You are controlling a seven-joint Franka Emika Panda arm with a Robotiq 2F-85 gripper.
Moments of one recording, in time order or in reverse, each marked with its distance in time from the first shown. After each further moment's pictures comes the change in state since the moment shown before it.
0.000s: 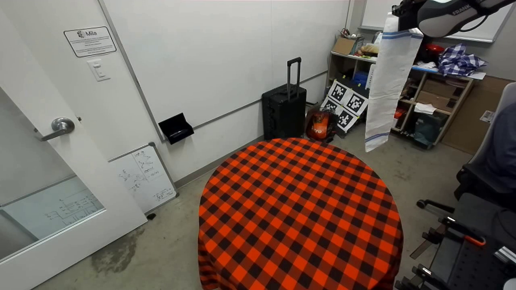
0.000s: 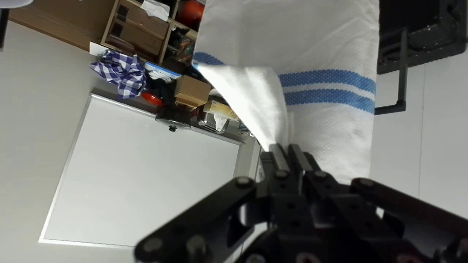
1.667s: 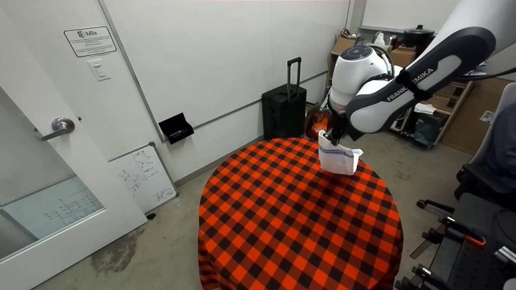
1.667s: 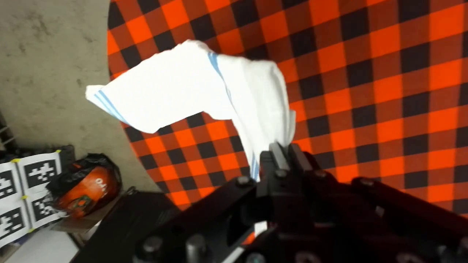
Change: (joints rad) arm -0.405 -0.036 1.027 -0.316 0.375 -0.158 -0.604
